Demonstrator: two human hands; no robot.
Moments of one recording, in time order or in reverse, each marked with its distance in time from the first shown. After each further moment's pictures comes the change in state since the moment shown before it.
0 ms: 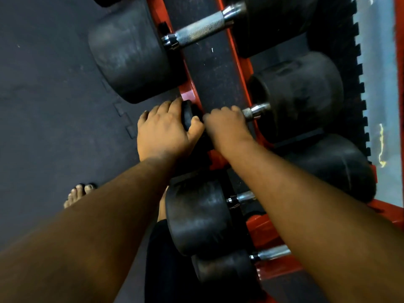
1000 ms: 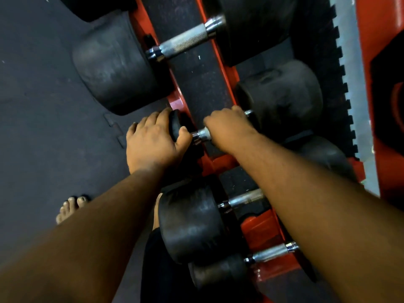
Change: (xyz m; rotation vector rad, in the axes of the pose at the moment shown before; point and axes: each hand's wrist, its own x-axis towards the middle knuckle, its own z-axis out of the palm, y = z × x) left_hand 0.002 0.003 -0.003 -0.027 -0.016 0.000; right_hand 0.004 0.038 -0.018 -0.024 -0.119 -0.004
